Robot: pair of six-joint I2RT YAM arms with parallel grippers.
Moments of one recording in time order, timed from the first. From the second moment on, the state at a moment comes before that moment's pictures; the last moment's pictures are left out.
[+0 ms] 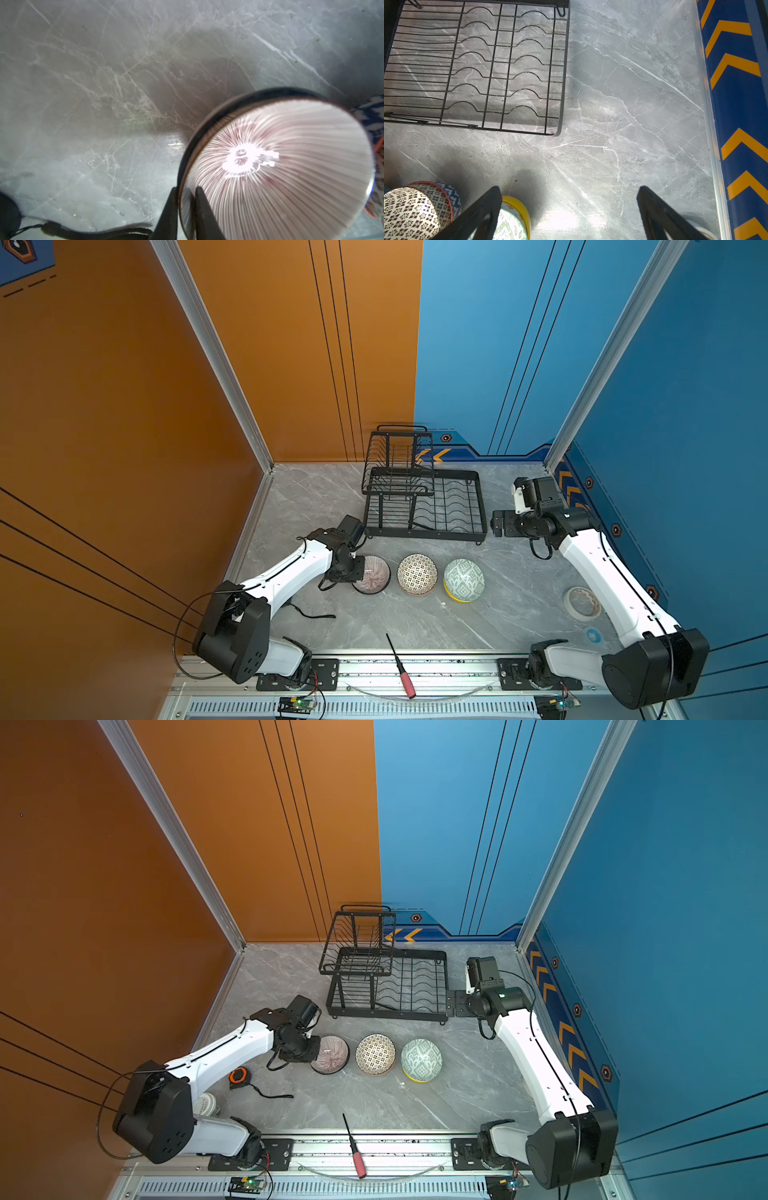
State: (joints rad) left arm -0.46 1.41 0.92 -0.87 0.02 -0.42; right arm 0.18 1.27 1.21 -0.90 0.09 0.15
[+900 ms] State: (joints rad) left arm -0.52 1.44 1.05 -0.99 -0.09 -0.40; right arm 0.18 1.27 1.20 -0.89 0.09 0.15
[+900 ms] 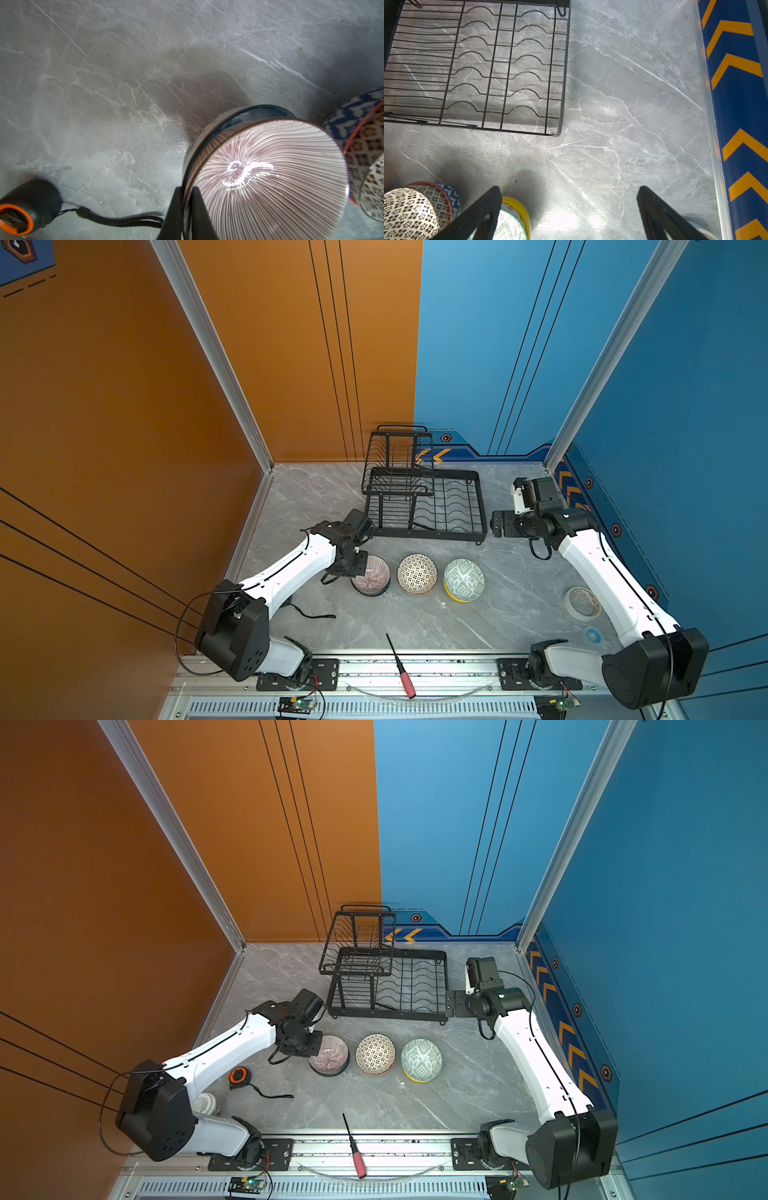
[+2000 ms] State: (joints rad) left arm -0.54 1.48 1.11 -1.07 -0.18 -0.36; right arm 0.18 1.27 1.18 -0.88 0.08 0.15
